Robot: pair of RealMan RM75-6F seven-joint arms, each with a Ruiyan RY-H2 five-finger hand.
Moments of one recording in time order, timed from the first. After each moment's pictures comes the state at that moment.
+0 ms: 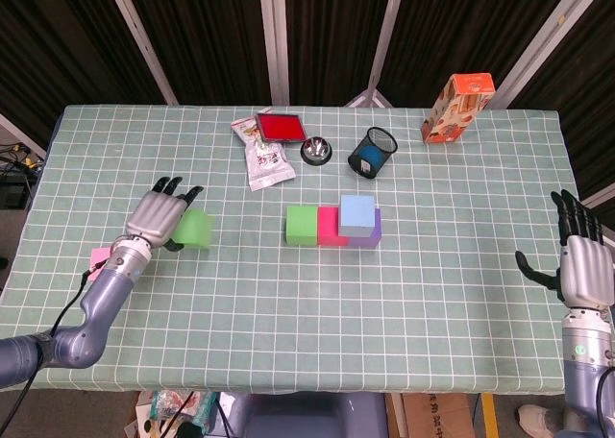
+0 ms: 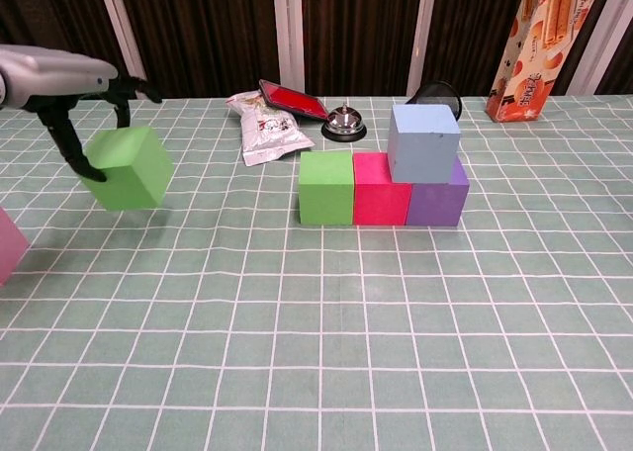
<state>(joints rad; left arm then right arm) -0.87 -1.26 -0.15 -1.65 0.75 0.92 0.64 0.24 -1.10 0.26 -1.78 -1.14 1.42 -0.01</state>
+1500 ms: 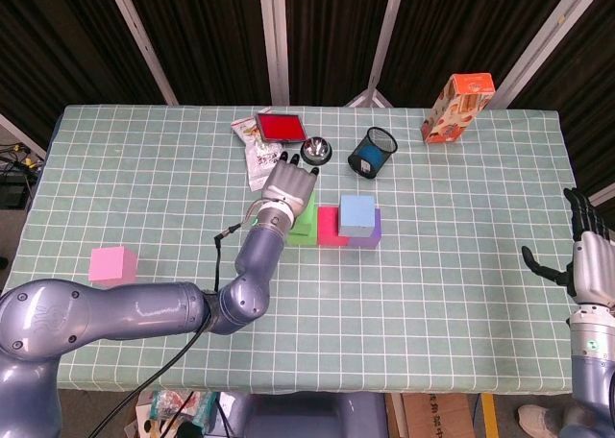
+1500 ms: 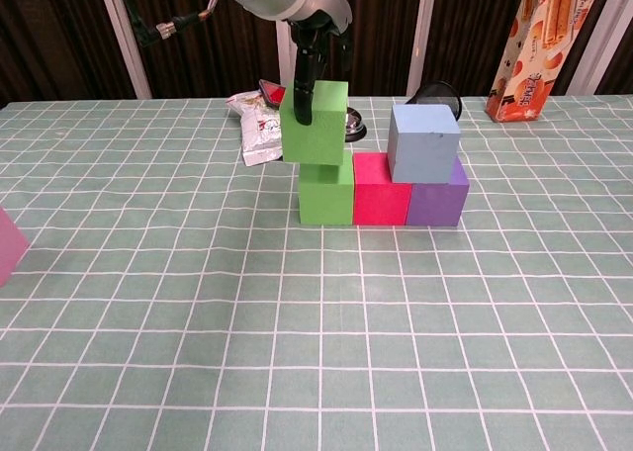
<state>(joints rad) -1.65 -1.49 -0.29 -1.43 -0.32 0.94 1.28 0.22 -1.06 0.32 -1.81 -1.07 1.35 0.12</state>
